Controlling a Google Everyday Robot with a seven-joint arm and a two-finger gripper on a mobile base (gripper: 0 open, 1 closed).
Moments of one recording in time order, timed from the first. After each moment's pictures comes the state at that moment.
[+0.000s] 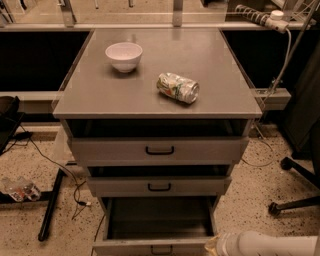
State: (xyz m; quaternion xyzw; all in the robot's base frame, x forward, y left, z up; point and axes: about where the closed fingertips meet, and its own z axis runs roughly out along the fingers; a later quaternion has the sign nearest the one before) arm 0.410 -0.205 0.273 -0.43 0.87 0.12 0.22
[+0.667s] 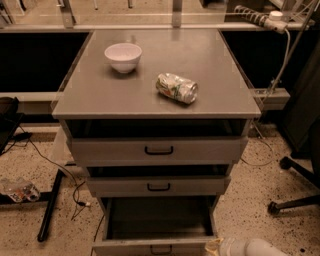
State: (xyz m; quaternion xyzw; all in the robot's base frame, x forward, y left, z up) arm 0.415 -0.218 0.243 -0.40 0.86 0.15 0.28
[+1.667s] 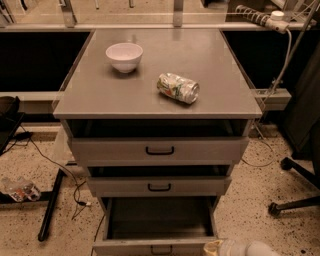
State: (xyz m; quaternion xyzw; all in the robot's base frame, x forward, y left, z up) arm 0.417 -0.220 0.216 -0.37 0.86 0.18 0.29
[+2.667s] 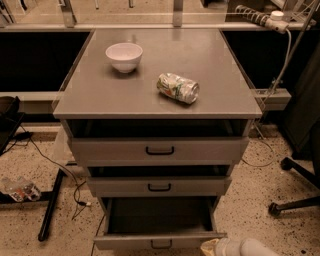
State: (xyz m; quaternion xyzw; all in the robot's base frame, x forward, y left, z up) arm 0.427 -0.212 0.191 -0.38 0.86 0.18 0.28
